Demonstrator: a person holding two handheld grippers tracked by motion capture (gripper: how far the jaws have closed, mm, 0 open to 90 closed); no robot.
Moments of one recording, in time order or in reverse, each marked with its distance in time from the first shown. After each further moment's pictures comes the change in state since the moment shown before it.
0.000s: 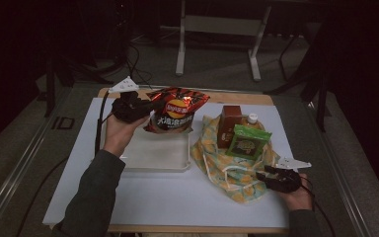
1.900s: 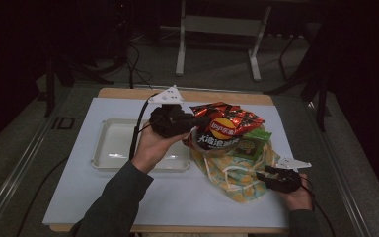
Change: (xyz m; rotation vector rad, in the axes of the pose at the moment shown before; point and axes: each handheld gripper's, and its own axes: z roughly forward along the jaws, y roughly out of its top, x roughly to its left) left arm -0.108 0.033 0.025 0.009 -0.259 0.094; right arm 0.000 0.000 0.000 -0.001 -0.002 0.001
